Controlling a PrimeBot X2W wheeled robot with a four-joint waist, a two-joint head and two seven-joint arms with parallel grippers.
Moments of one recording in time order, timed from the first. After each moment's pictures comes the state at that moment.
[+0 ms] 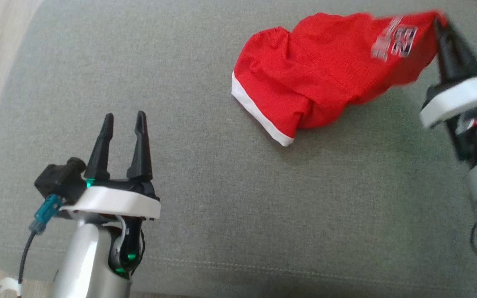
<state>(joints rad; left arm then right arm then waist) -0.20 0.04 -0.17 0.15 -0.37 -0.04 -0.26 -0.64 -0.32 0.18 0.50 0.17 0.12 -0.12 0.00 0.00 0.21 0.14</state>
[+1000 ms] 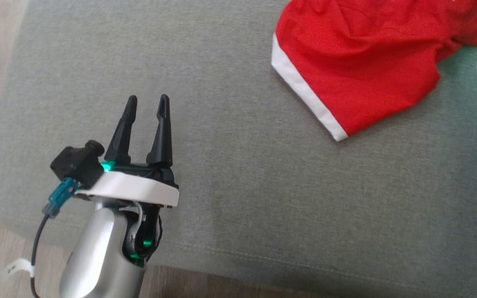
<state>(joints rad) -0.27 0.04 -0.27 0.14 -0.43 -0.03 -0.26 -0.99 -0.40 0.14 0.98 0.06 0.12 -0.15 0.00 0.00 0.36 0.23</state>
